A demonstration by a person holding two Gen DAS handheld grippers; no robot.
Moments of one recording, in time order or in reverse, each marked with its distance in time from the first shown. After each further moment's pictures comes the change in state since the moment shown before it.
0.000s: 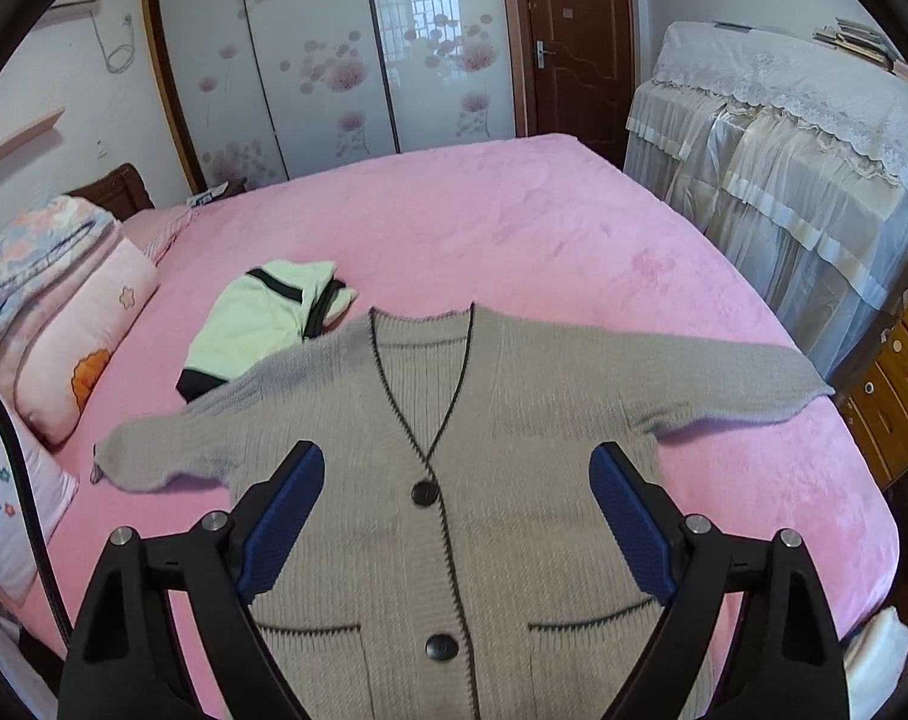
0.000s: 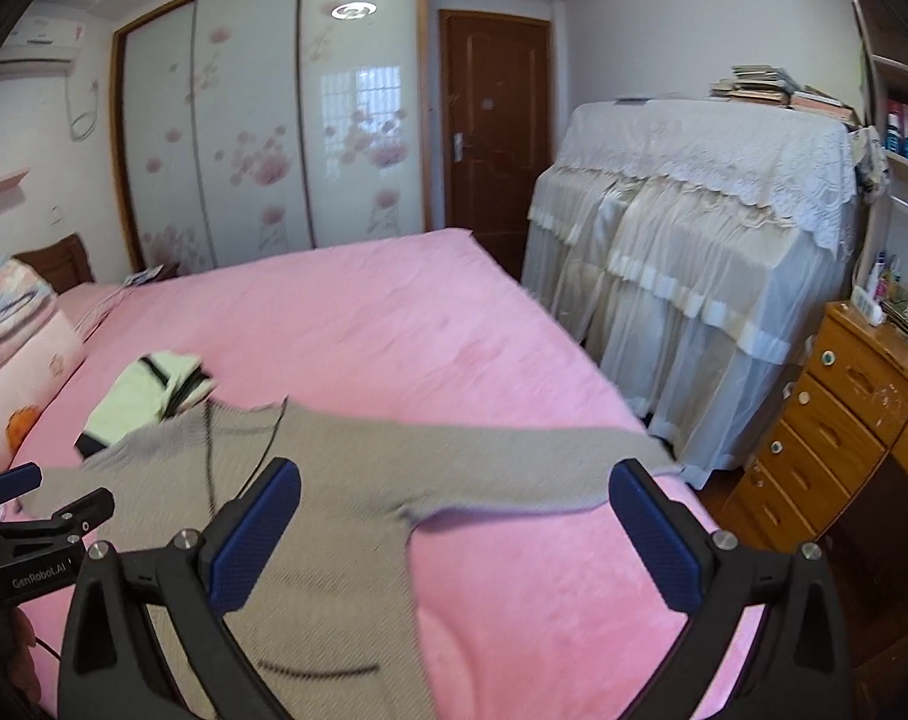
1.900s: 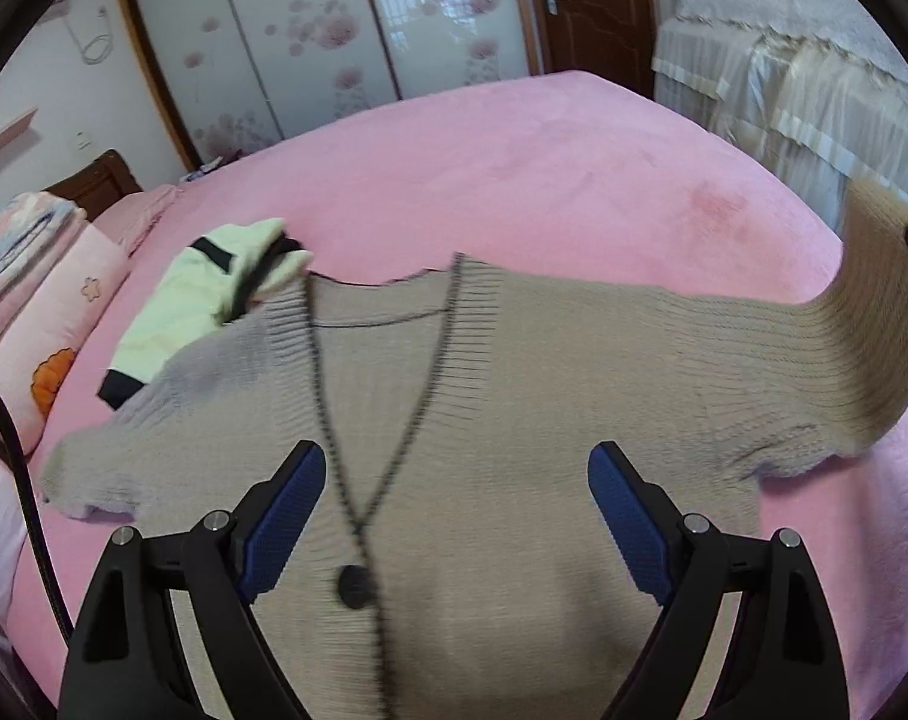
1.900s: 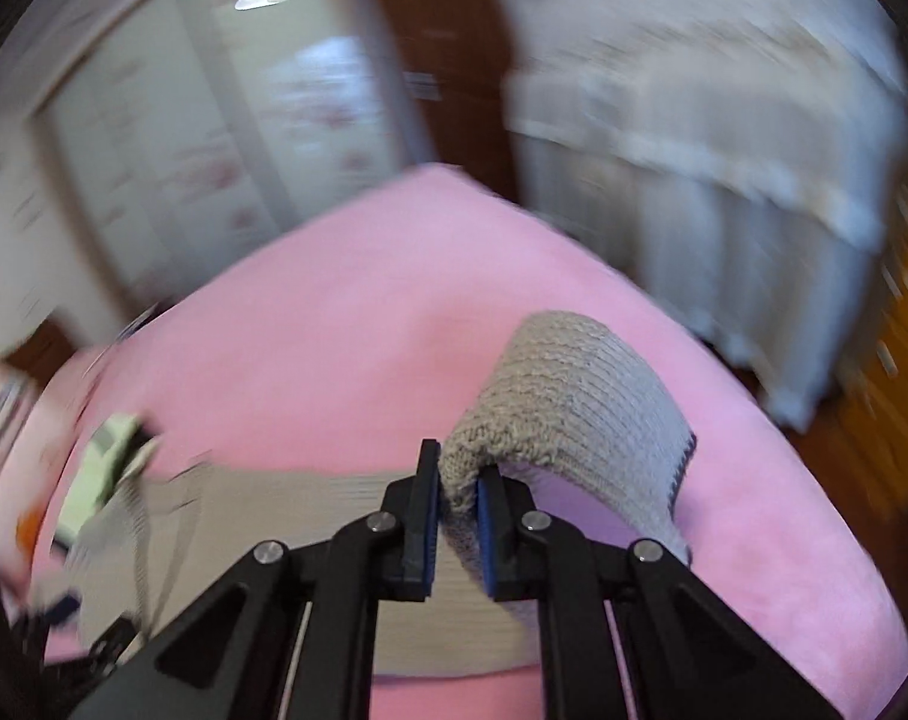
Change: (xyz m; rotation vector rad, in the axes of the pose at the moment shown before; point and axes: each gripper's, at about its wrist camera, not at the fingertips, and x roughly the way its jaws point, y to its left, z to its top) left arm 0.215 -0.041 -0.002 0.020 0.096 0.091; right arm 0.250 -0.030 0.005 0.116 0.125 0.233
